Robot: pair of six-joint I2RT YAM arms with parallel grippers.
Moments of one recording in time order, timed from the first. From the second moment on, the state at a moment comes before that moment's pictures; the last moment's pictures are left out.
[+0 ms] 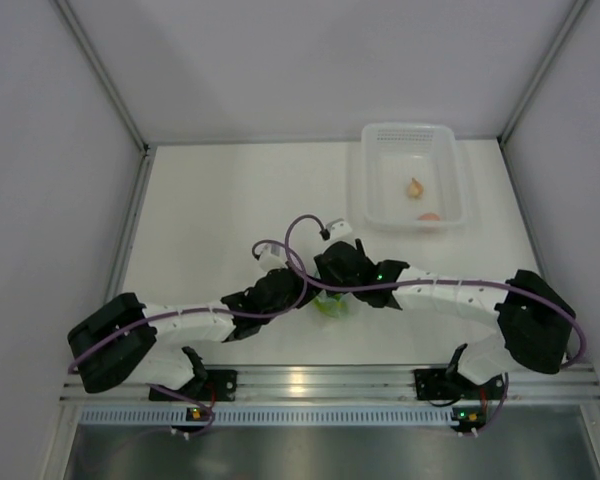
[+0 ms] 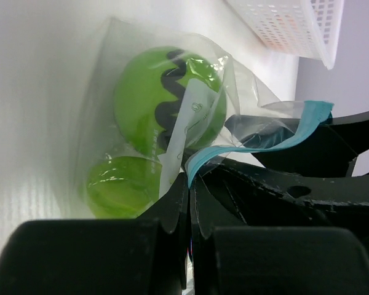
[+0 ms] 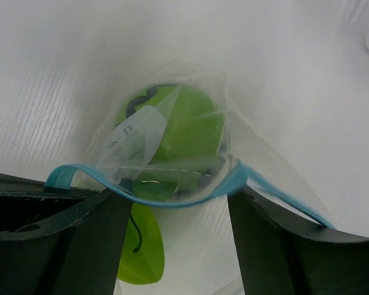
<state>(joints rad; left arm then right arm) -0.99 1.32 0.45 0.42 -0.29 -1.31 1.01 1.43 0.87 -0.28 0.45 0.40</state>
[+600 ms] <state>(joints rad) -0.92 1.34 0.41 0.39 -0.25 -1.28 0.96 1.65 0.94 -0.13 0.32 0.19</state>
